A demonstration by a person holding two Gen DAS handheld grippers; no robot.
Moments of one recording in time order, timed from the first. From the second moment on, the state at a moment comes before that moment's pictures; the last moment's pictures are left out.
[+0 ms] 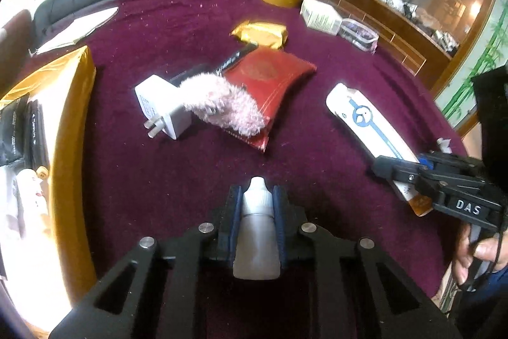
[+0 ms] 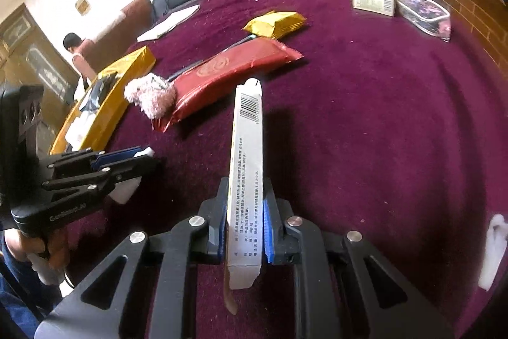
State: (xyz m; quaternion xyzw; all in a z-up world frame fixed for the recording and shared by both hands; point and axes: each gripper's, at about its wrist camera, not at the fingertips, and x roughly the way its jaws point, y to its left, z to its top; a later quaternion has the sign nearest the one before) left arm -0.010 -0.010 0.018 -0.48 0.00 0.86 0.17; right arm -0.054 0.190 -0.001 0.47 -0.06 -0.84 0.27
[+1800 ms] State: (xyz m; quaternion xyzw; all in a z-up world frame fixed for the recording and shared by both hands) left arm -0.058 -0.215 0.003 -0.44 -0.30 0.85 0.04; right arm -0.169 -0.146 0.011 0.51 0.04 -0.76 0.39
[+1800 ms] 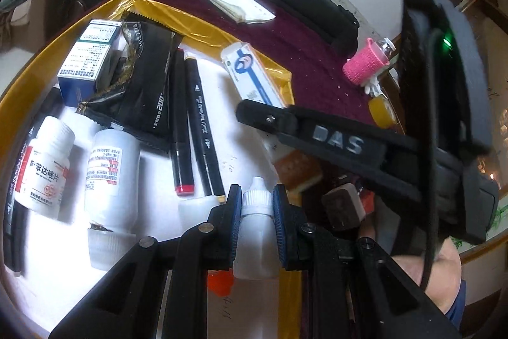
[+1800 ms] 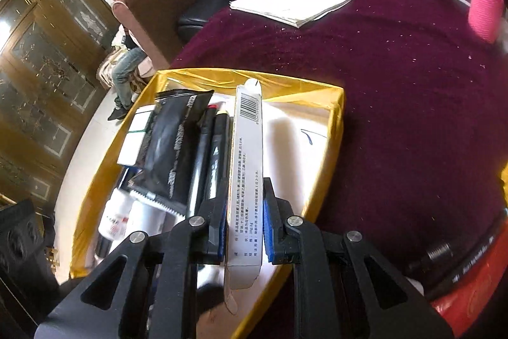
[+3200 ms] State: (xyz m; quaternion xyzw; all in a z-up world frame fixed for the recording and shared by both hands) left arm -0.028 -0.217 0.005 -0.44 -0.30 0.84 0.04; right arm -0.151 -0.146 0.022 0.53 0.02 -0.74 0.42
